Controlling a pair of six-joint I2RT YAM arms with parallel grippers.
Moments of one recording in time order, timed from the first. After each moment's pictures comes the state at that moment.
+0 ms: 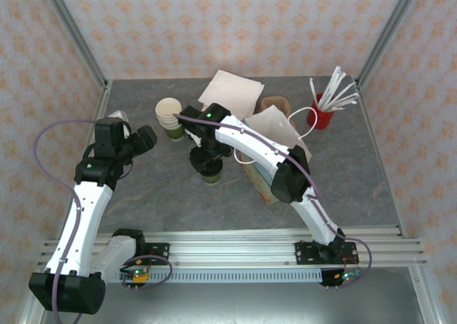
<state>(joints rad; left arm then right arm) 0.00 0.92 0.97 -0.72 0.00 -0.51 0.93 2.29 2.34 -1.51 -0.05 0.26</state>
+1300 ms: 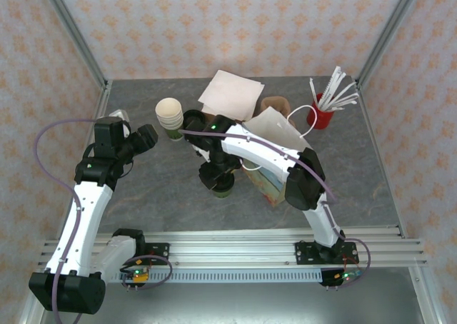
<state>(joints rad) 0.00 0.93 0.97 -0.69 0.03 -0.51 0.98 2.11 2.02 -1.49 -0.06 0.25</state>
